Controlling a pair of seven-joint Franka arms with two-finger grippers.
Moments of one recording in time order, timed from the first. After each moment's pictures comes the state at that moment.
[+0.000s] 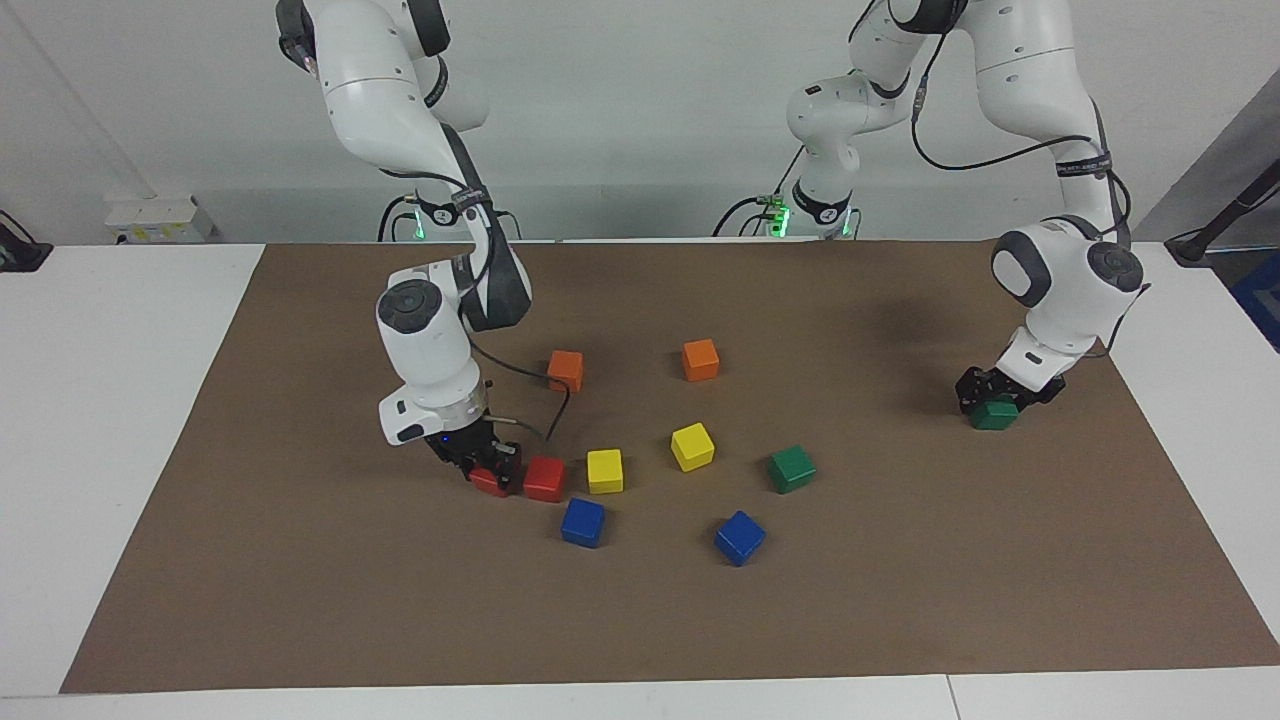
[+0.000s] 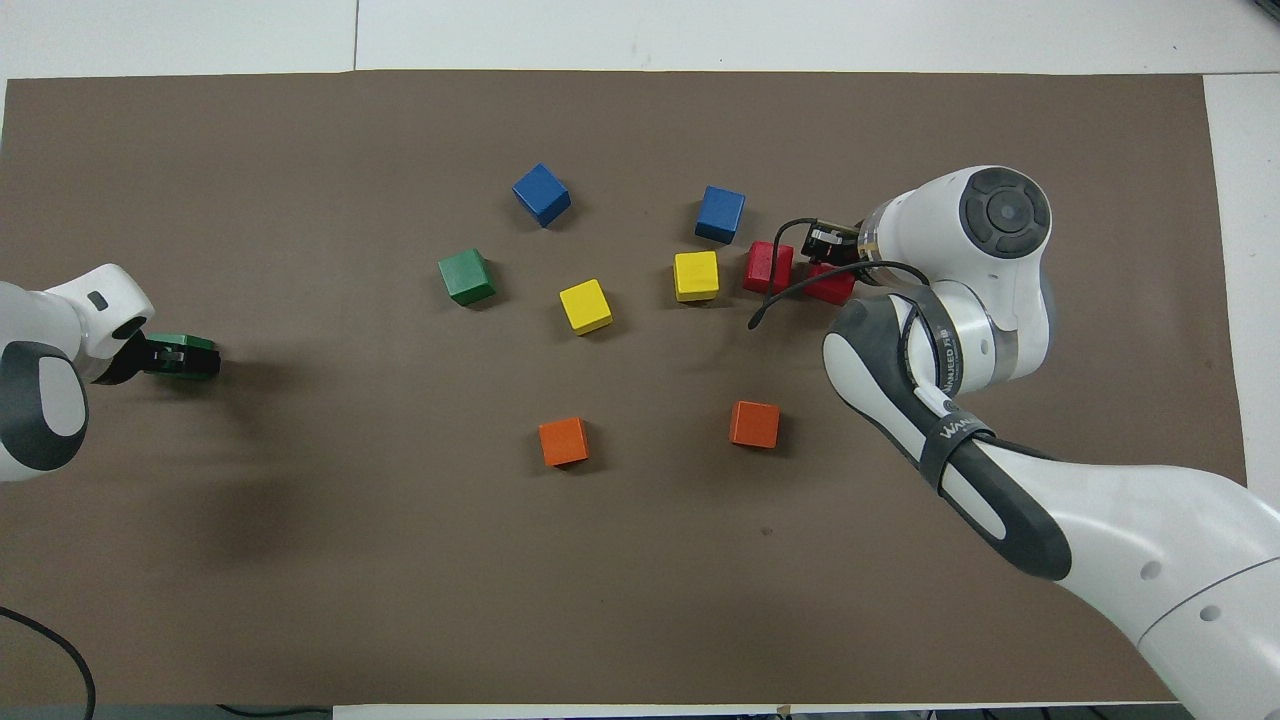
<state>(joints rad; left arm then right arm) 0.22 0.24 -0.01 -2.10 0.01 2.37 0.35 0.10 0.43 0.13 -1.84 -0.03 2.44 0.58</state>
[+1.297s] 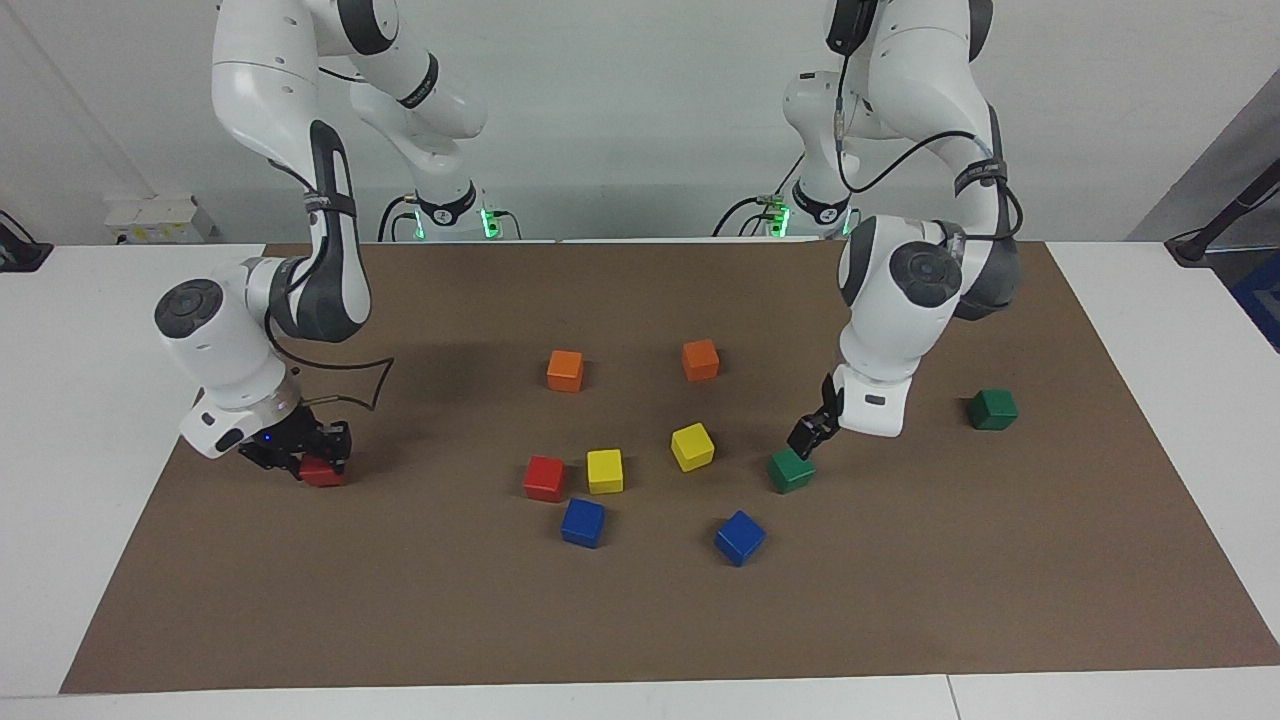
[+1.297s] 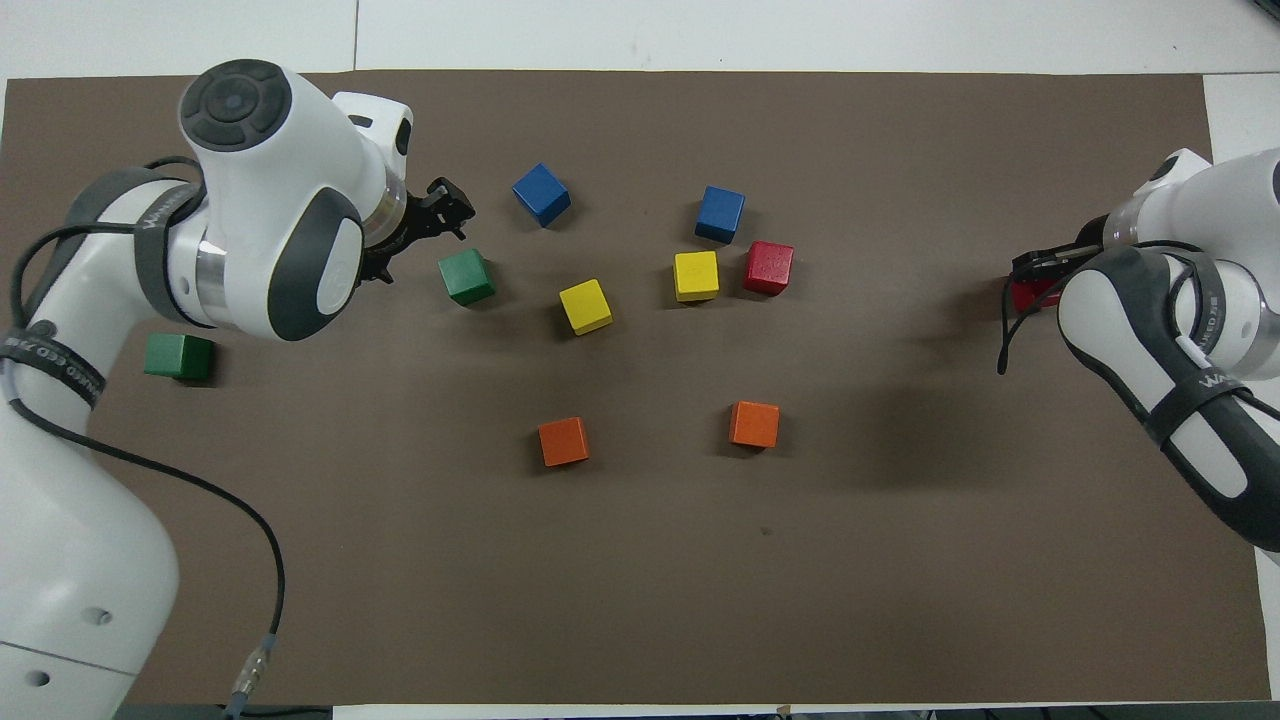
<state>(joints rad) -0.30 0.45 -0.04 -1.55 -0.02 2.01 -0.81 -0.26 0.38 0.12 -1.86 -0.03 2.32 -0.23</state>
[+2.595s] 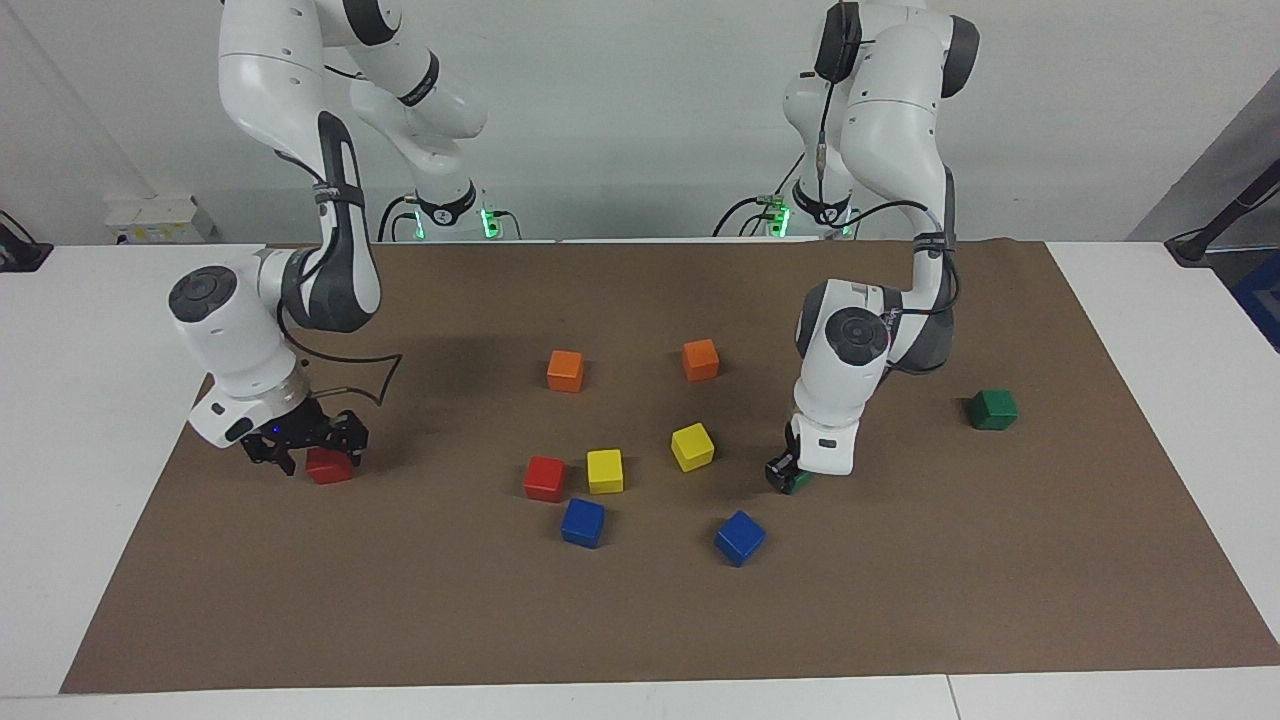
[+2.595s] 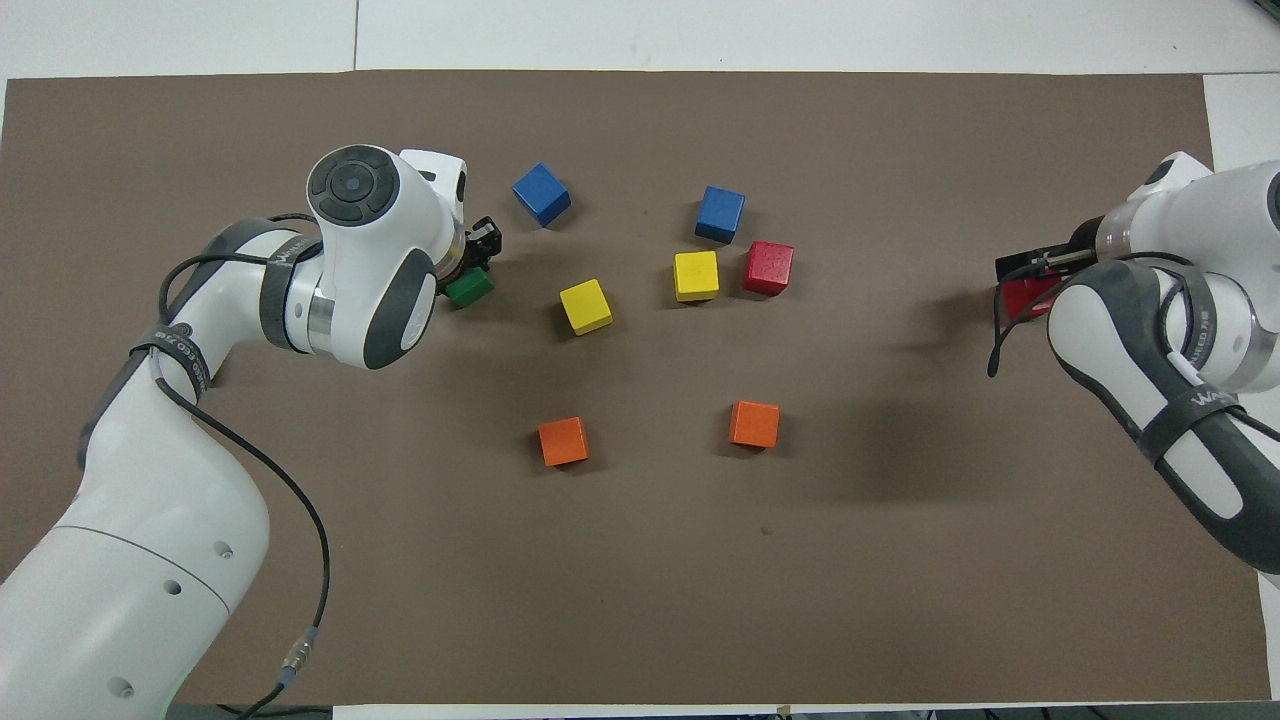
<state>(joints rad) -0.33 0.53 -0.03 -1.68 0.05 2.26 -0.91 -0.22 0.32 0.13 -1.89 -0.03 2.35 -0.15</state>
